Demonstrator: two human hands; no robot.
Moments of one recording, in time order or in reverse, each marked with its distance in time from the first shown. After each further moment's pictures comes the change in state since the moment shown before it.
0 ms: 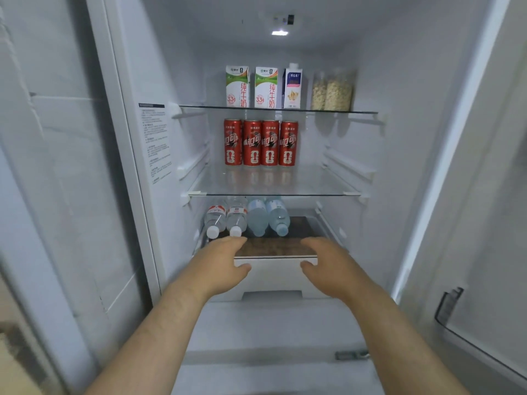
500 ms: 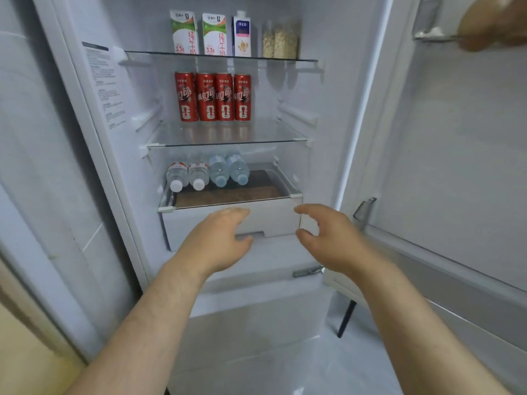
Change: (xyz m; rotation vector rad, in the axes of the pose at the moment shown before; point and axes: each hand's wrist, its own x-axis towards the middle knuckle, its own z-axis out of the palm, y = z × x) left_hand -0.091 0.073 0.009 -0.052 -0.034 0.176; right_hand -0.144 -0.007 -0.036 0.069 0.103 0.076
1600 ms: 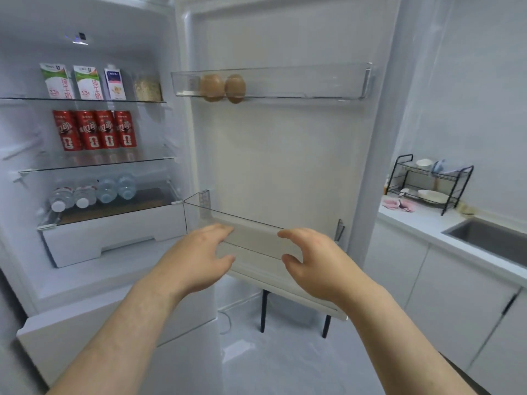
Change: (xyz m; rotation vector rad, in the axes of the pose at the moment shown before) left_hand -0.146 0.284 0.023 -0.012 -0.054 0.290; right_hand -0.301 0.084 -0.186 -0.254 0.105 0.103
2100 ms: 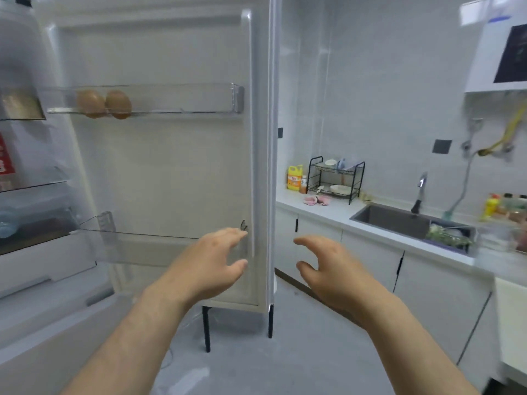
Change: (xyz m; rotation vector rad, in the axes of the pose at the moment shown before) left_hand 0.014 0.156 0.032 -0.086 -0.083 0.354; right_hand -0.127 0.087 -0.079 -0.069 0.124 0.345
